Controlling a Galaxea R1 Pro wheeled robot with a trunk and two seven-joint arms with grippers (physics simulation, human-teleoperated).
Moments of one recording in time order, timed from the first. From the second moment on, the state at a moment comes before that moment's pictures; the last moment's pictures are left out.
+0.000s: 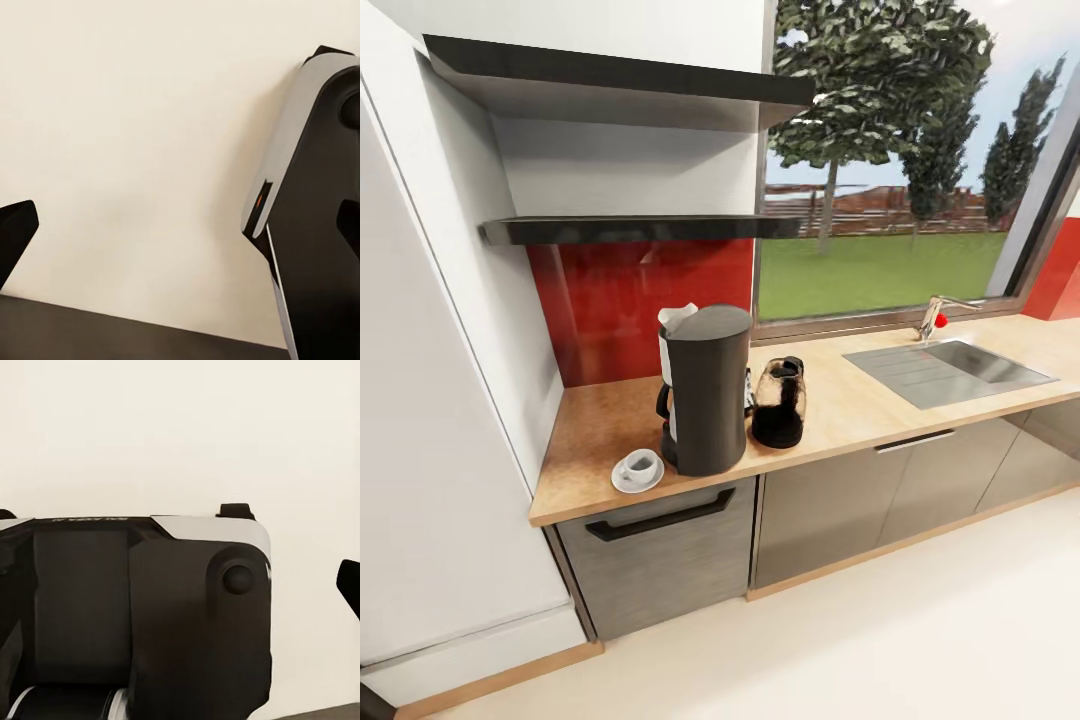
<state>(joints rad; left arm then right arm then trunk) 0.00 0.09 0.88 -0.15 -0.61 -0.05 0.05 -0.28 0.06 -0.12 -0.03 0.07 0.01 0.01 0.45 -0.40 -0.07</state>
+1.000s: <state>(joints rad) 0.00 0.08 0.88 -0.15 -0.61 -0.05 0.05 -0.28 0.06 -0.12 -0.03 0.07 0.01 0.01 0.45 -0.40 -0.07</state>
